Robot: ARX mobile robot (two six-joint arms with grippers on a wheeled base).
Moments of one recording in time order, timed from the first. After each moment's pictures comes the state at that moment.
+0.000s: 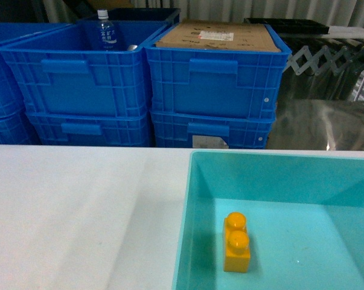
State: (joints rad) left arm 0.00 0.01 0.01 0.00 0.00 0.00; right arm -0.19 0.94 0.10 0.90 -0.04 0.03
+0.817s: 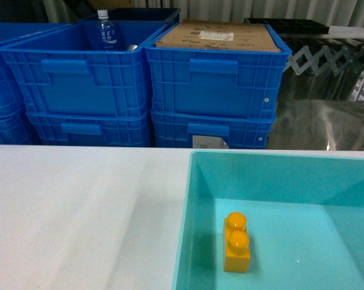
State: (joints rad) left arm 0.00 0.01 0.01 0.00 0.00 0.00; right arm -0.05 0.54 0.01 0.35 -0.01 0.09
